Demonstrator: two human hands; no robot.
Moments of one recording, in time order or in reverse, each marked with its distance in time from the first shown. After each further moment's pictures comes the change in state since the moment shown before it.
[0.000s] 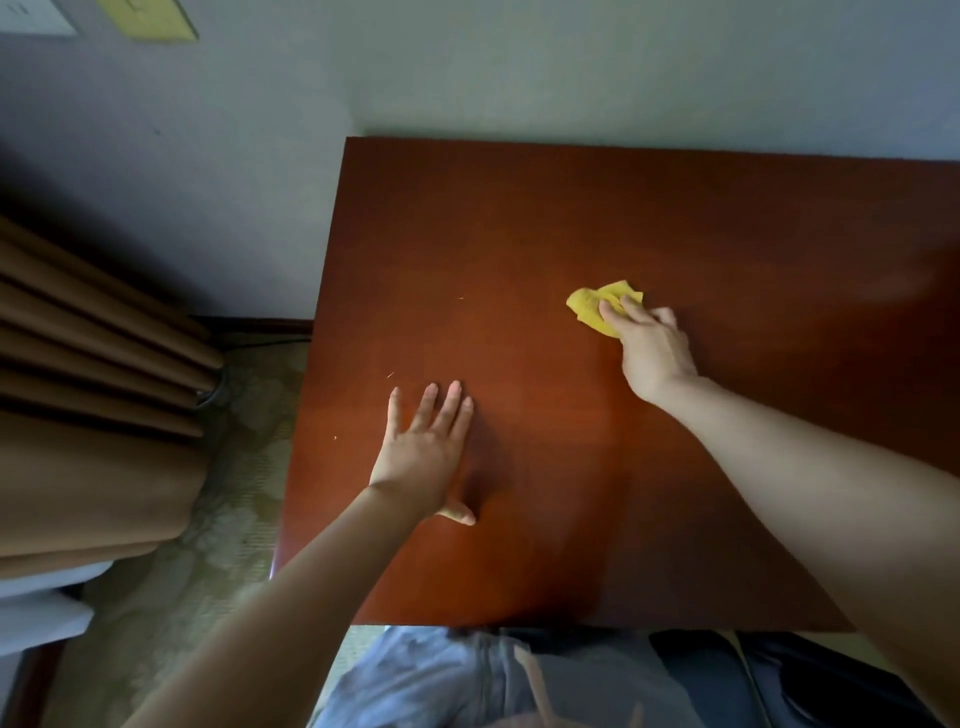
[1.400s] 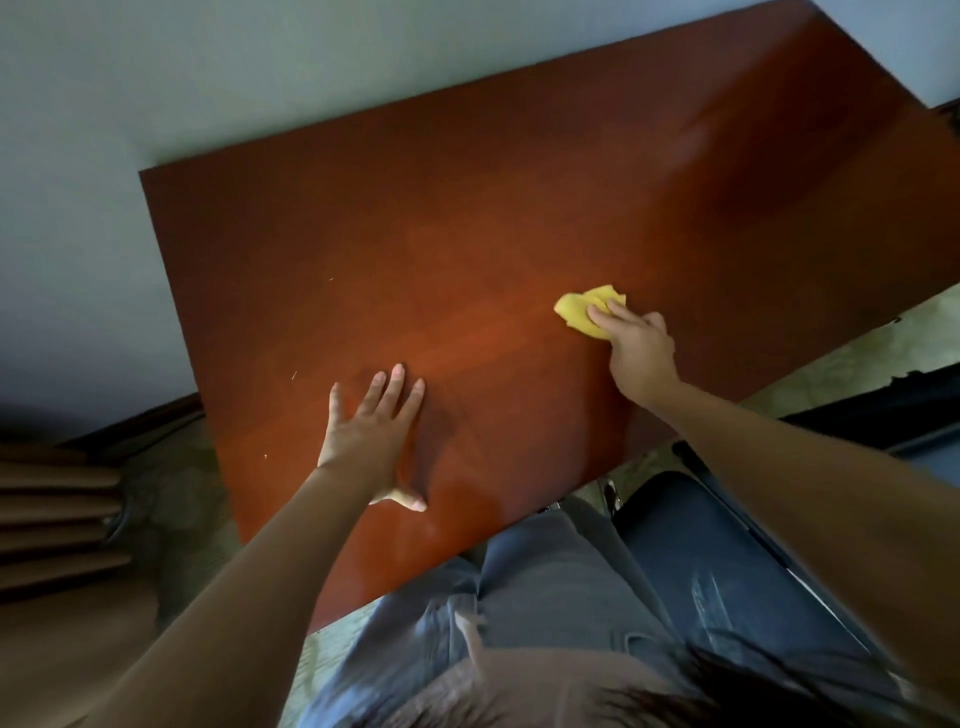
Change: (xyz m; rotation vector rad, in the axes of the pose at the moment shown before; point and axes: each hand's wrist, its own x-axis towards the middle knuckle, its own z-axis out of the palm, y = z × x) left_hand -0.009 -0.001 0.004 0.218 -0.024 0.268; right_hand -0.159 0.048 0.053 0.244 0.205 0.422
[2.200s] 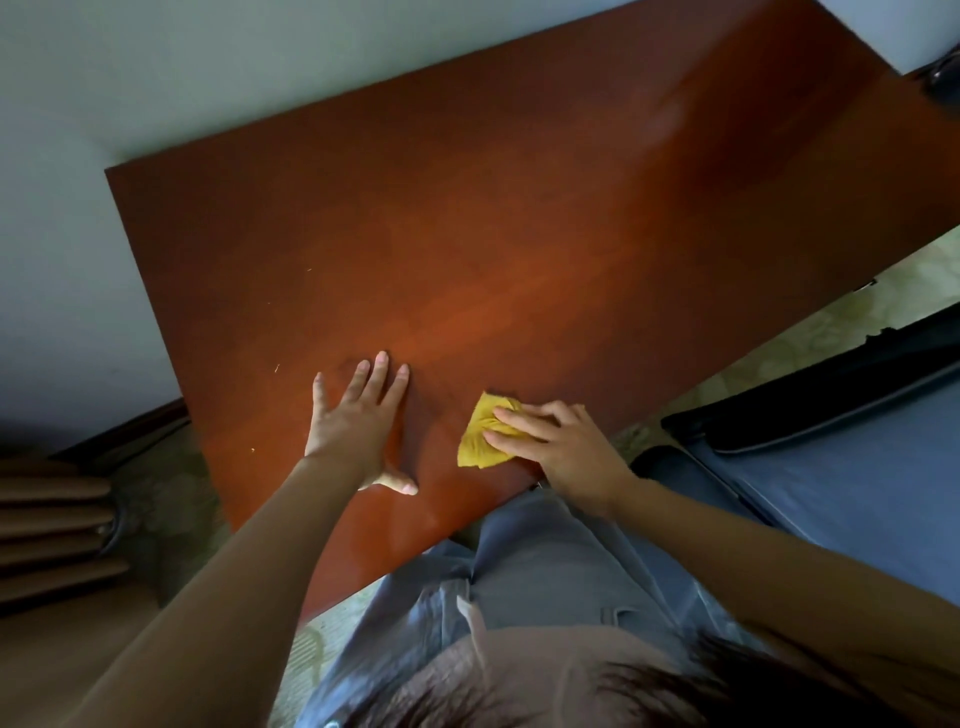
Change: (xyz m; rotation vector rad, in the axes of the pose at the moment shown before) left_hand -0.002 0.002 -0.002 -0.017 -0.005 -0.024; right_hand -0.121 -0.039 0.037 -0.091 0.008 -0.738
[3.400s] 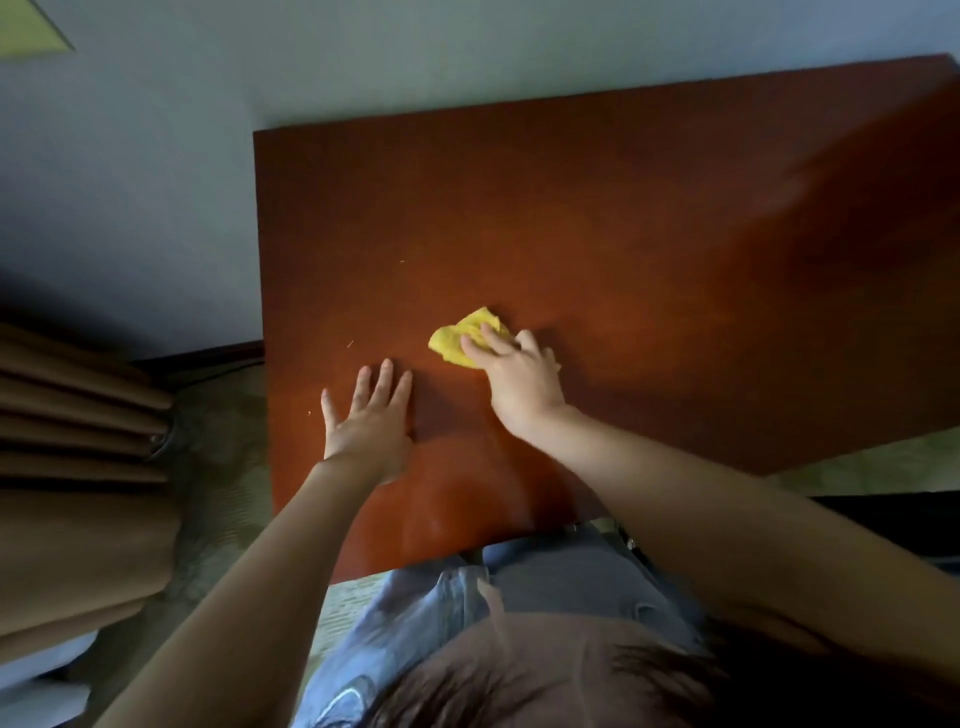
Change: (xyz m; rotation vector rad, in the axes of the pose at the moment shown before) left_hand -0.015 -0.008 0.015 -0.465 0.033 -0.319; right_hand 0.156 -0.023 -0.014 -0.011 -0.286 0.244
